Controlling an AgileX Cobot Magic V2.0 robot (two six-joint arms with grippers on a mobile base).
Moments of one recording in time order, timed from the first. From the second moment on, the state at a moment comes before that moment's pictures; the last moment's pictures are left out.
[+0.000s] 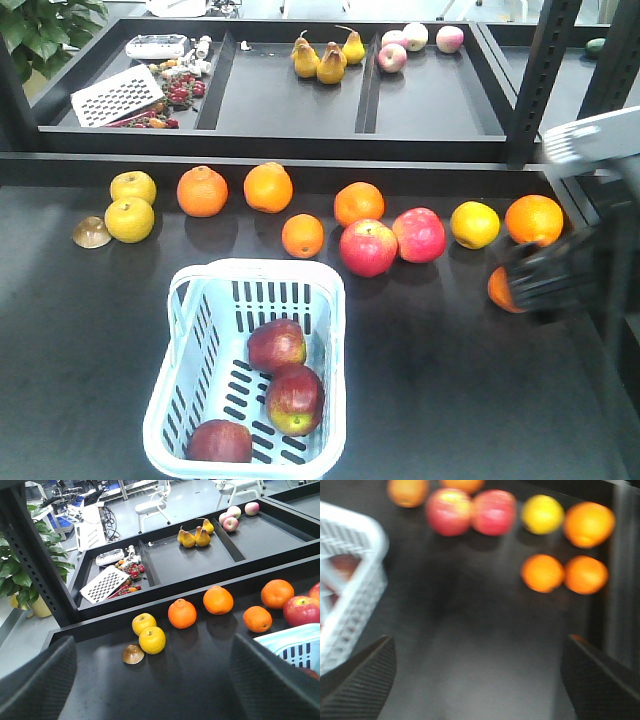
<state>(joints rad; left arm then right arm) -0.57 0.47 -0.87 0.64 0.84 -0.34 0.47 1.05 -1.01 -0.39 0.92 0.35</state>
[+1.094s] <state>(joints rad) -0.57 0.47 -0.87 0.64 0.84 -0.34 0.04 0.73 -1.01 -0.09 1.13 0.04</state>
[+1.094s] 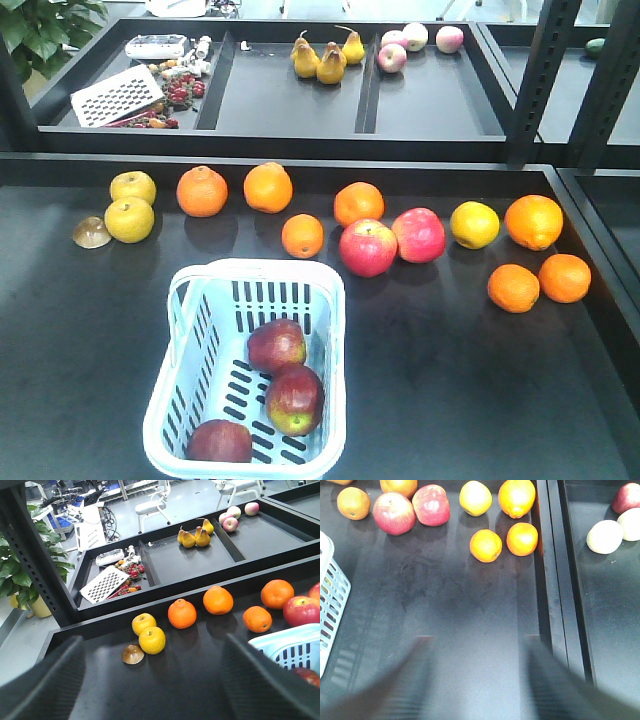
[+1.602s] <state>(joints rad) -0.57 0.47 -0.87 0.64 0.84 -0.34 0.04 0.73 -1.01 -0.09 1.13 0.03</state>
